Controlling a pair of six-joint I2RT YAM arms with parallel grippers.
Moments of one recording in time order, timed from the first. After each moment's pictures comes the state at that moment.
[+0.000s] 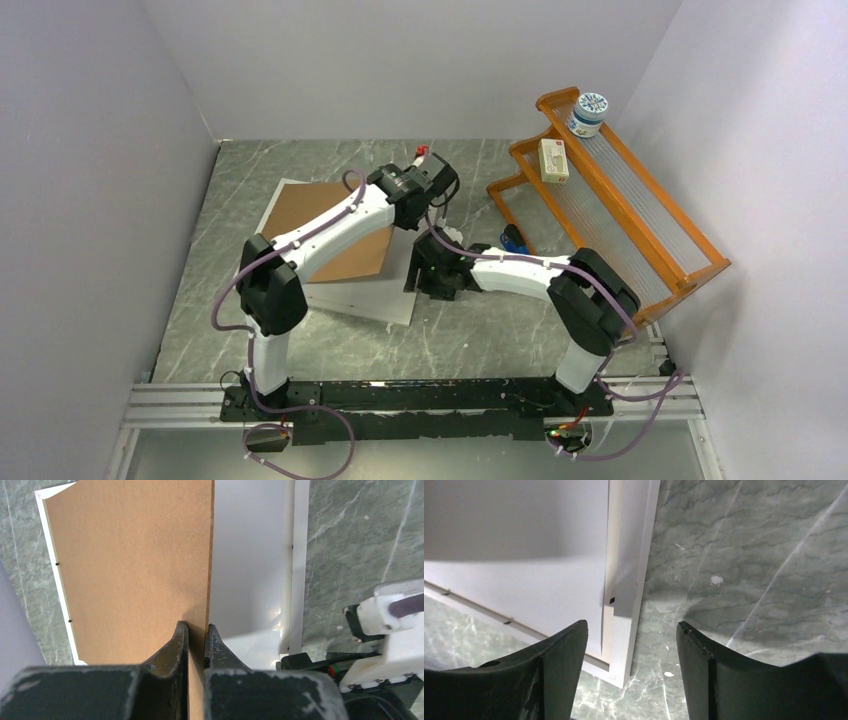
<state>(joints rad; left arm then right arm) -0.82 1.95 1.88 -1.06 -0.56 -0.34 0.82 1.70 0.96 -0.26 0.02 0.99</state>
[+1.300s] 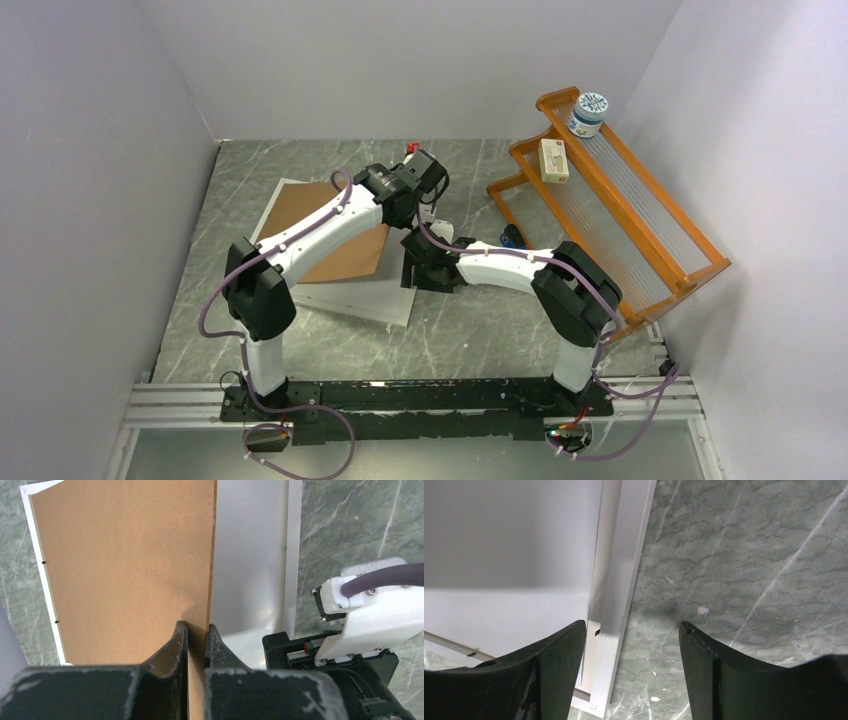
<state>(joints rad) -0.79 1.87 1.81 -1.02 -0.49 -0.34 0.87 1.80 1.11 -0.38 0.20 0.90</state>
